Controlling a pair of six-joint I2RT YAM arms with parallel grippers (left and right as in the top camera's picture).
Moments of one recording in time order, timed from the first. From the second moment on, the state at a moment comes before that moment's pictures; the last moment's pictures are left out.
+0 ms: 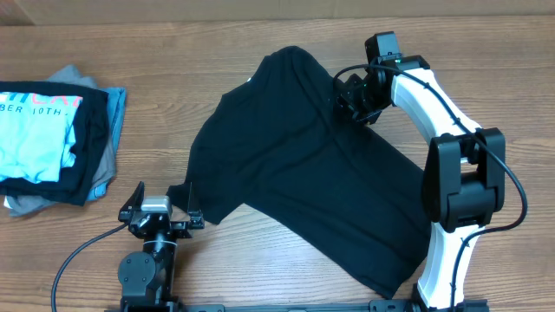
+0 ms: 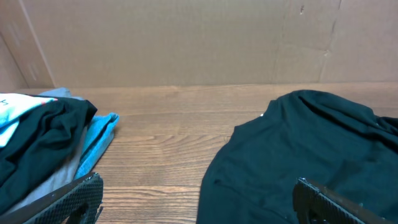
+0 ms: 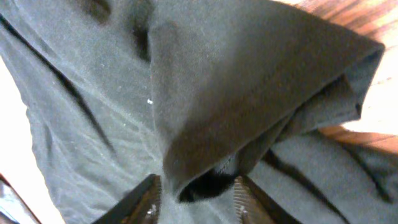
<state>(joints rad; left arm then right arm) -0.01 0.02 0.01 -0.08 -0.01 0.00 0.16 2.17 1.69 -0.82 -0.34 0.77</state>
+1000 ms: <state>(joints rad) -0.01 0.02 0.01 -0.08 -0.01 0.00 0.16 2.17 1.70 -0.77 -0.30 0.72</state>
